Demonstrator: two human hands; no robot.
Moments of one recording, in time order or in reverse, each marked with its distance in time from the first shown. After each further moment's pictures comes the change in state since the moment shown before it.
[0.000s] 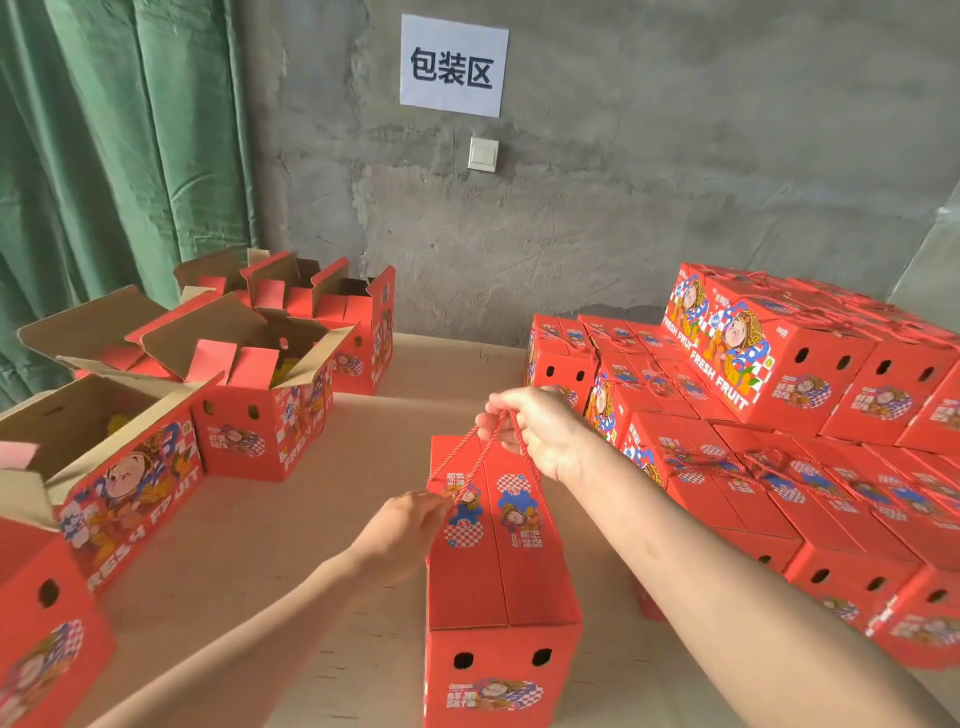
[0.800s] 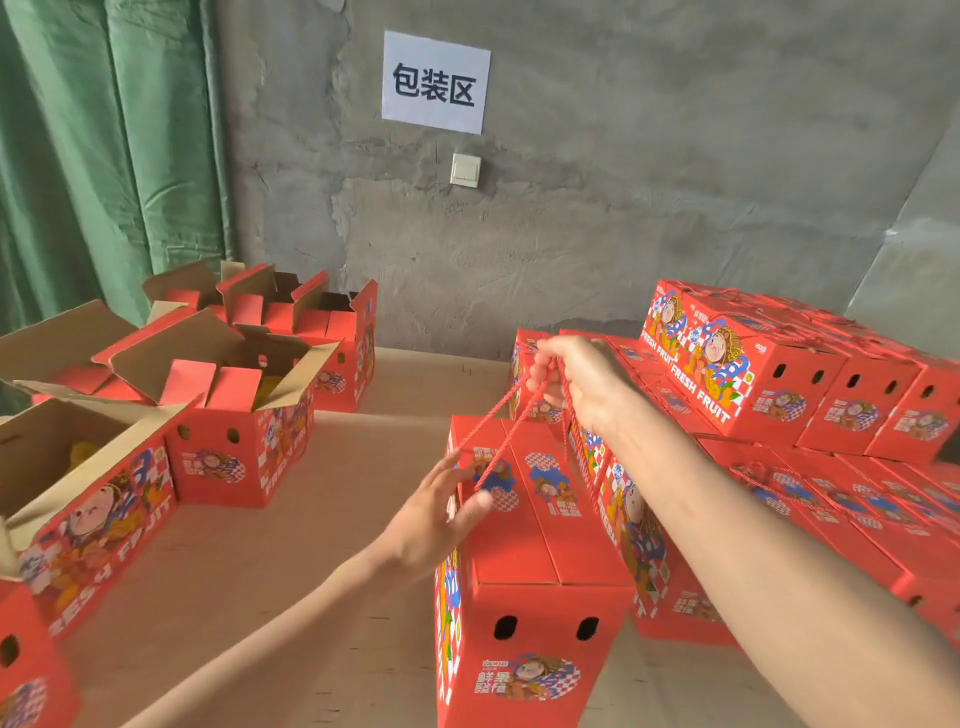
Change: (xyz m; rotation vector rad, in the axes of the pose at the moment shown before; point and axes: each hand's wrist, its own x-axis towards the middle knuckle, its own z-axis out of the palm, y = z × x) left_hand 0.019 0.023 -0.019 -0.368 -0.102 0.102; right_hand 0.011 -0.057 -0.018 -0.035 0.259 -0.158
